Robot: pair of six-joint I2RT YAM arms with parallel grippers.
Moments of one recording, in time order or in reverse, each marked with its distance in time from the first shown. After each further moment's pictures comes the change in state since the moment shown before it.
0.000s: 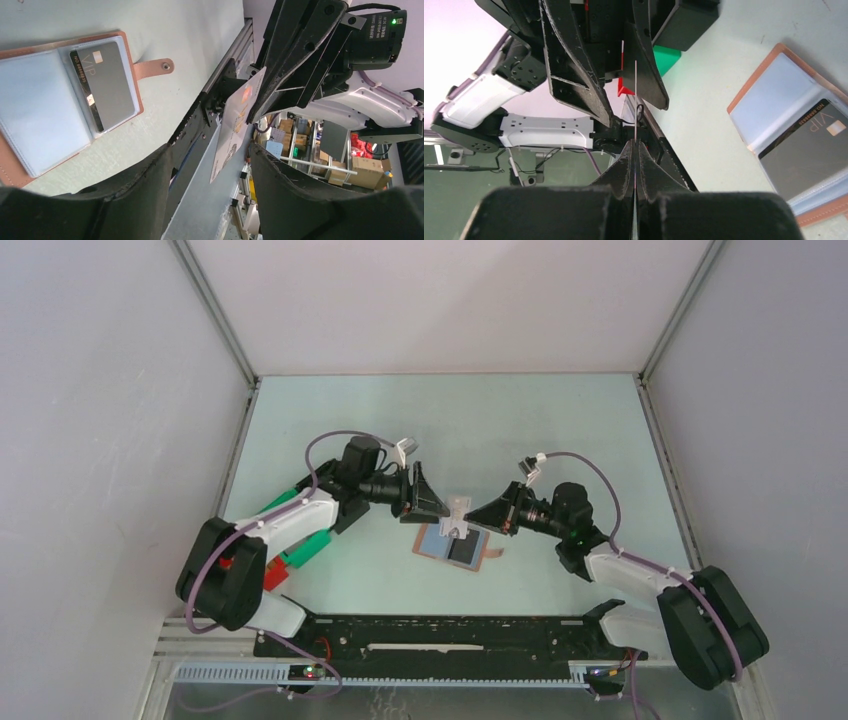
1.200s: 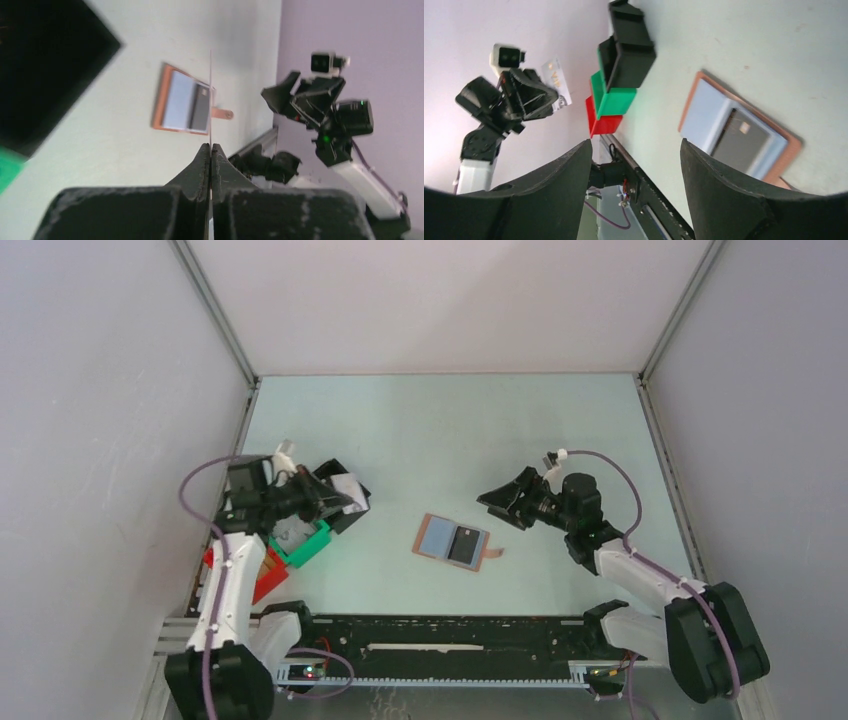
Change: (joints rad) left arm 0.545 -0.473 -0.094 -0.455 -0.061 0.180; right arm -0.100 -0.057 0.053 -0.242 0.122 -0.036
